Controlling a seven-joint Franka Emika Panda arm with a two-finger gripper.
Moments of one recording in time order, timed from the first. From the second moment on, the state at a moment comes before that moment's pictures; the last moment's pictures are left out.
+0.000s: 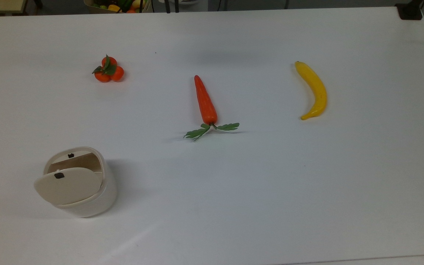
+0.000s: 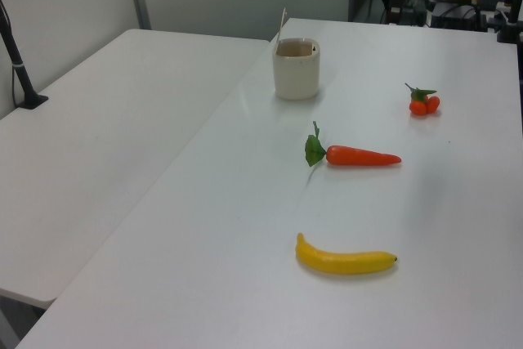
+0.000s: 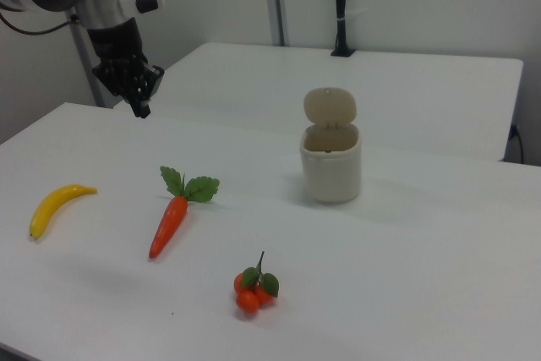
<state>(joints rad) 0.09 -0.04 -0.01 -1.64 0.03 1.69 -0.08</state>
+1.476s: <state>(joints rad) 0.02 0.06 -0.01 -1.64 0.04 2.25 -0.08</state>
